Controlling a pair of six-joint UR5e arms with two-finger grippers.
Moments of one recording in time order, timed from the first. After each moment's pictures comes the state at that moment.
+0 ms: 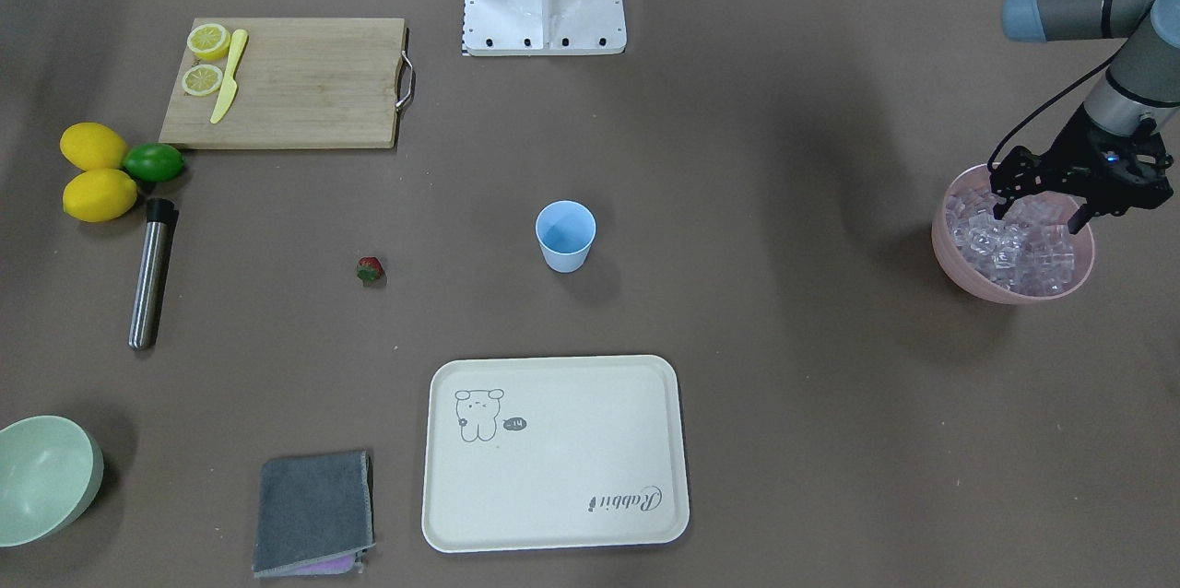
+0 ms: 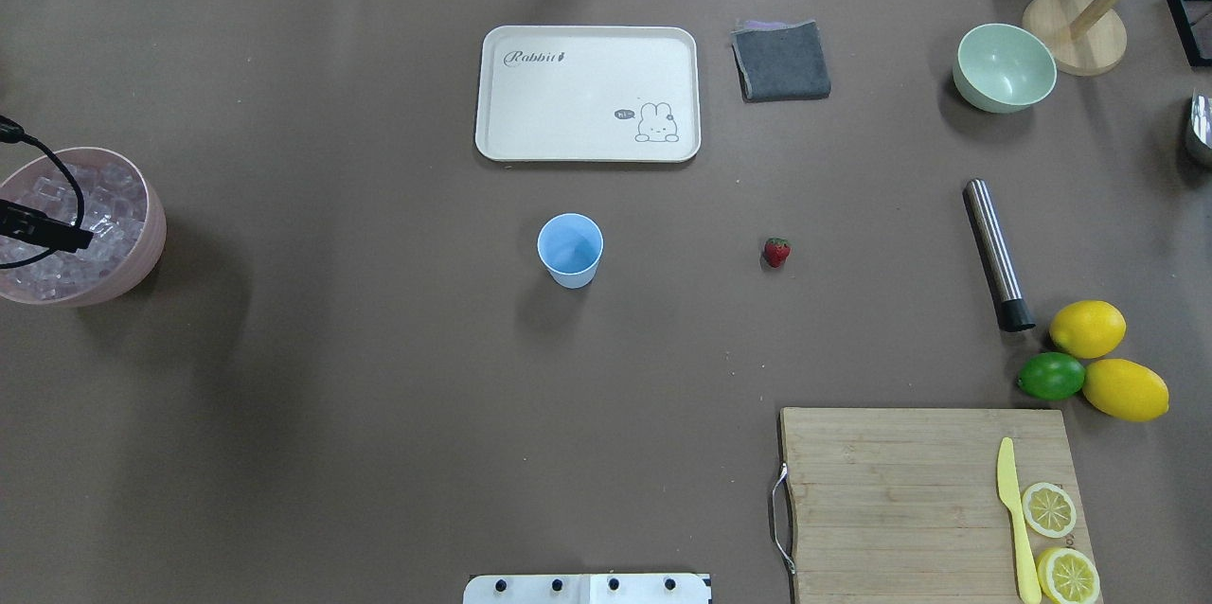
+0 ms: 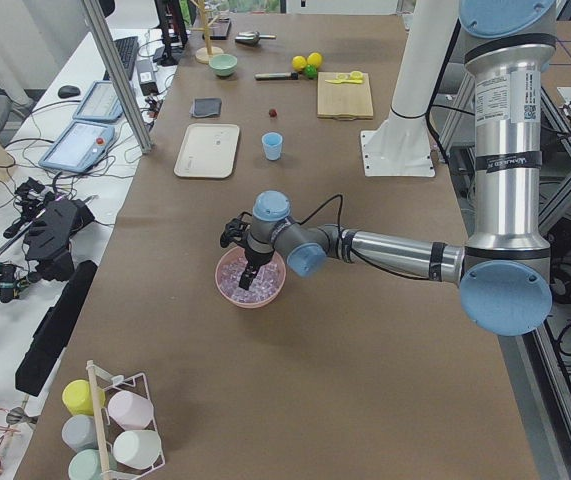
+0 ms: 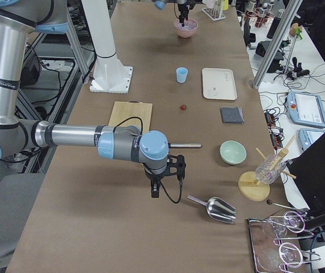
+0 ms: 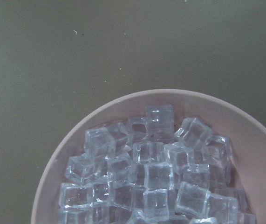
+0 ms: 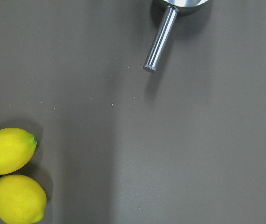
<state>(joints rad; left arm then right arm) -1.02 -1.49 -1.70 -2.20 -2.04 -0.46 1.62 -1.83 1.85 -1.64 2.39 -0.11</state>
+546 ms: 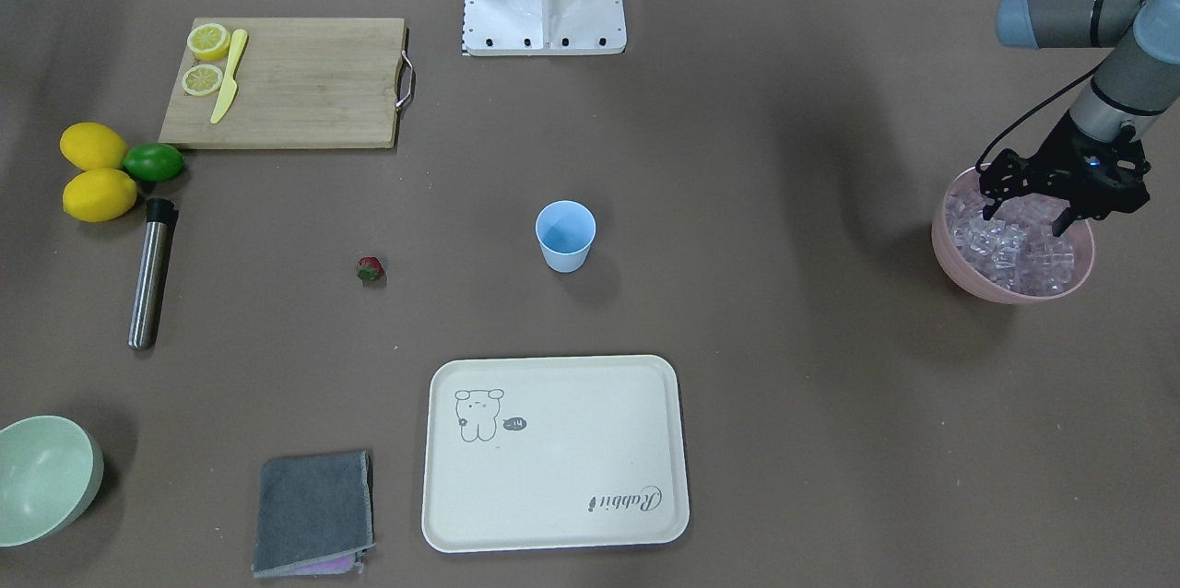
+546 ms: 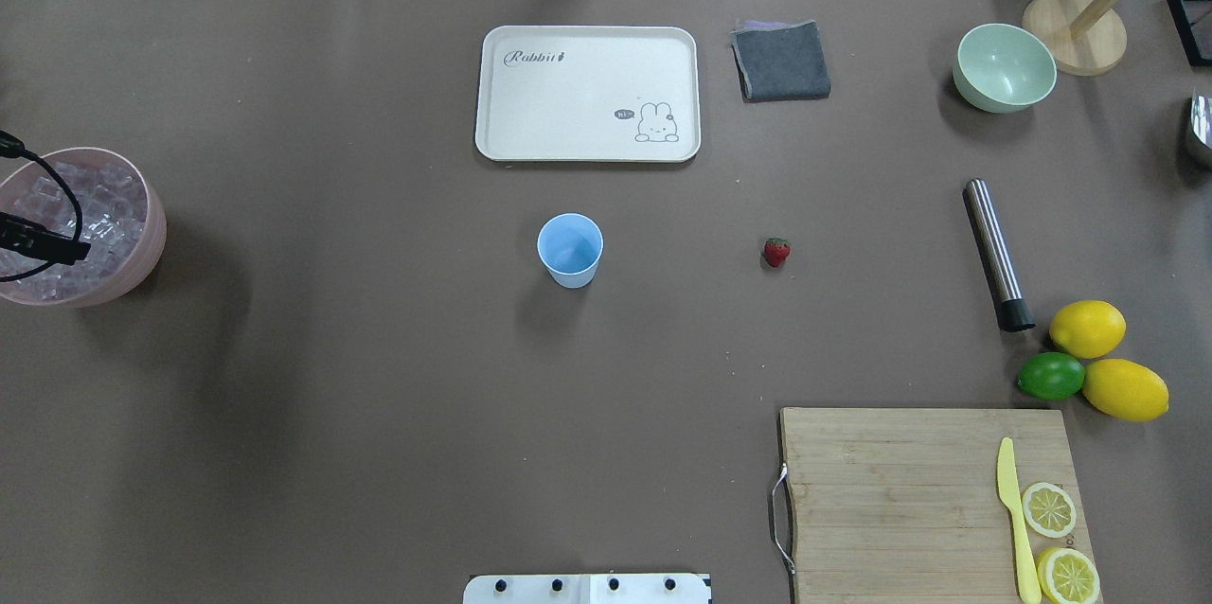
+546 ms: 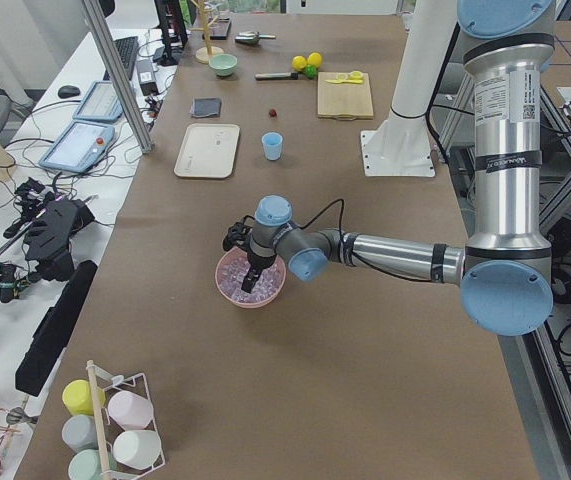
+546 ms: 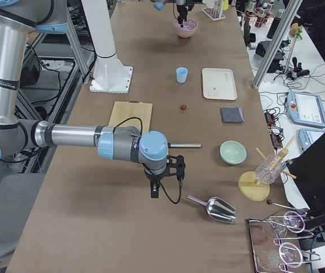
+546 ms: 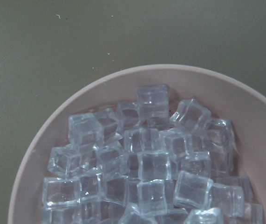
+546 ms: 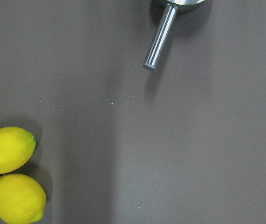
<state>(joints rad) -1.01 -1.47 -1.68 -2.24 -2.05 -0.45 1.62 -1.84 1.85 -1.64 2.39 -0.11</state>
